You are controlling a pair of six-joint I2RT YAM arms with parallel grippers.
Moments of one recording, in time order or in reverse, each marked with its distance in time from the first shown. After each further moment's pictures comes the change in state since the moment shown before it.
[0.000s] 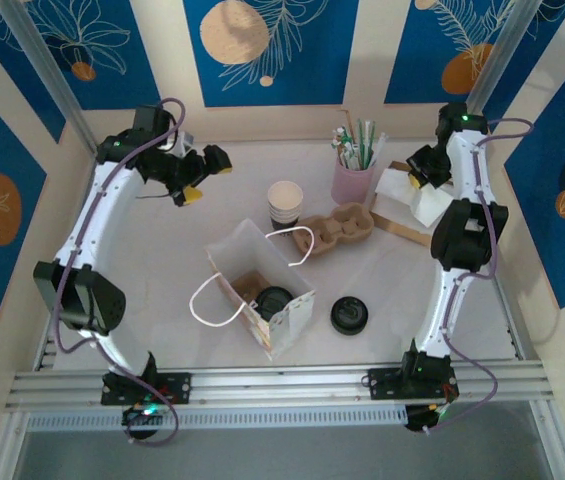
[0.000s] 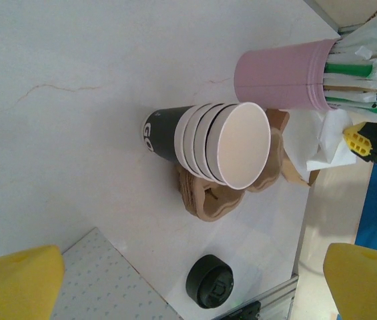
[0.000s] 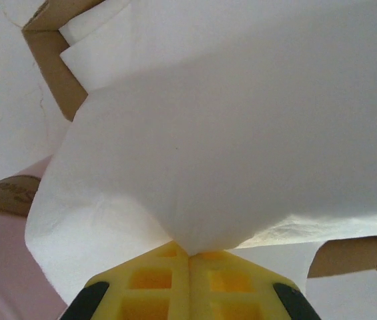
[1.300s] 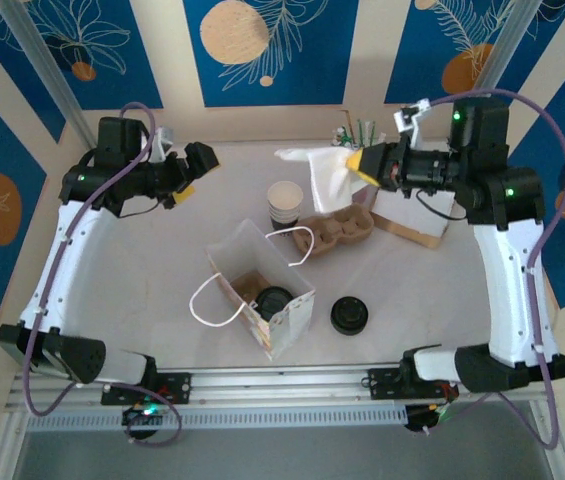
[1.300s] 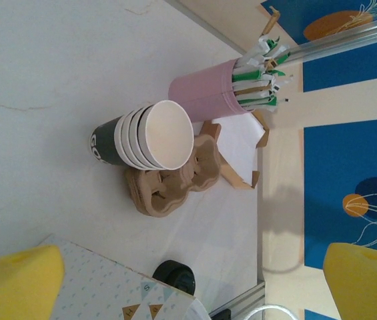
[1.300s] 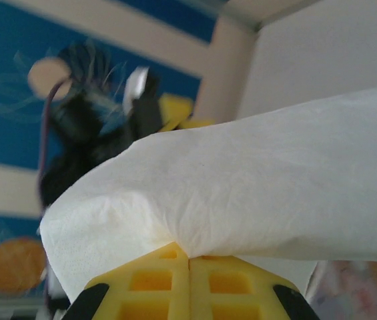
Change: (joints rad) left arm 0.000 -0.297 -0.161 0.148 0.030 -0.079; right arm 0.412 -0.923 -0.328 0.245 -0.731 -0.025
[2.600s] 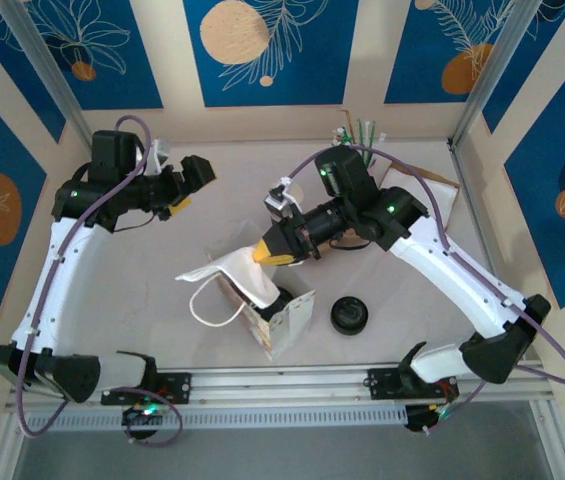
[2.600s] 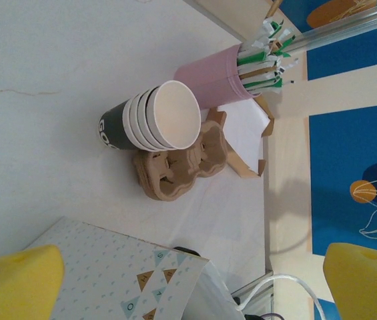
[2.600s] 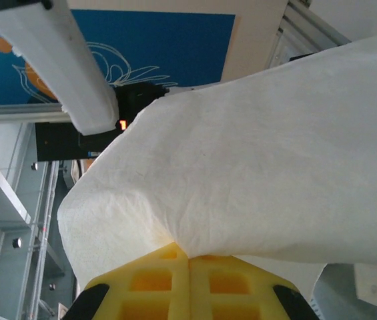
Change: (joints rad) left arm 0.003 -0.096 -0.087 -0.019 -0.002 0.030; right arm 0.523 0.086 -0.364 0.328 -0.236 0.225
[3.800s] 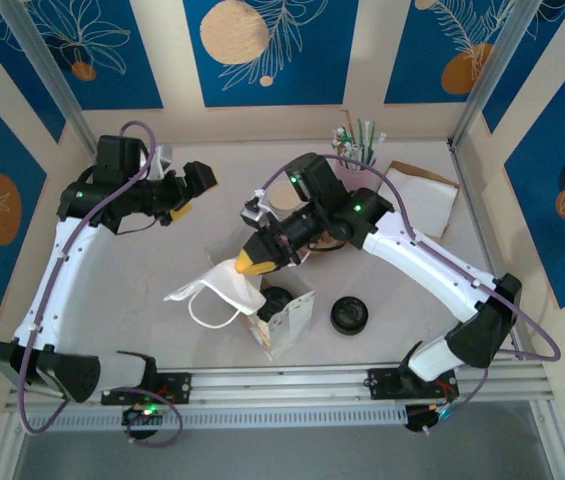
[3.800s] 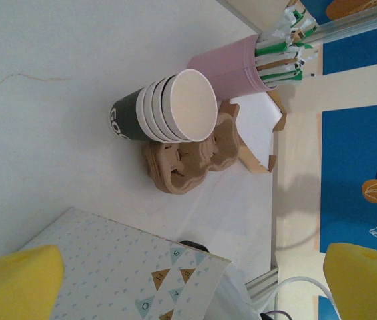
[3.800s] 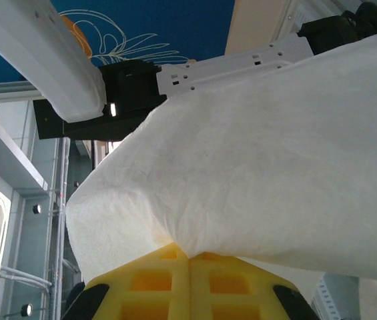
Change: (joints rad) left arm 0.006 0.000 -0.046 0.001 -0.002 0.000; right arm 0.061 0.114 -0.004 0.076 -0.079 0.006
